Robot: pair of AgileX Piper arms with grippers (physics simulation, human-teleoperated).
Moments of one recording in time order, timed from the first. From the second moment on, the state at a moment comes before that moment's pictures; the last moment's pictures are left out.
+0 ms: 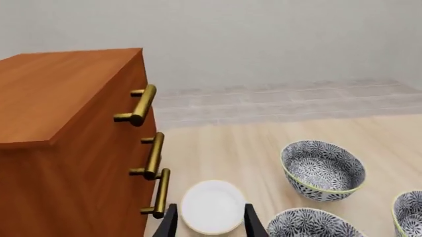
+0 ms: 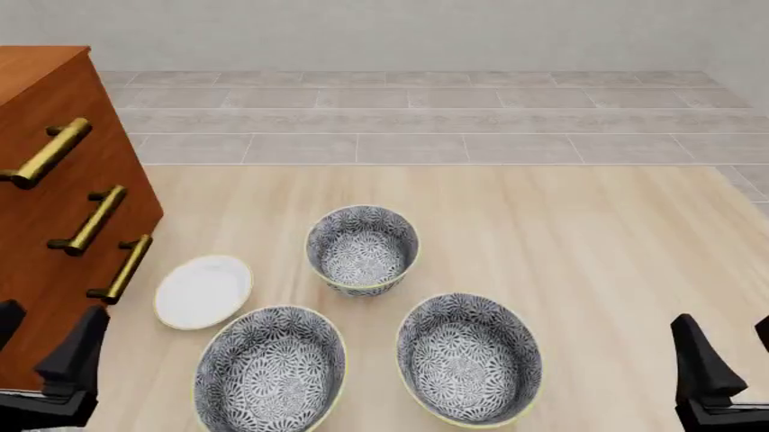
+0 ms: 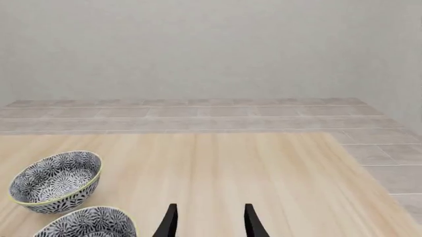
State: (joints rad) left arm -0.05 0.09 -0.08 0.05 0.04; right arm -0.01 0.00 0.00 0.01 0.00
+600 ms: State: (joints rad) left arm -0.29 0.37 -0.37 0.21 0.15; right arm -0.02 0.00 0.00 0.01 0.01
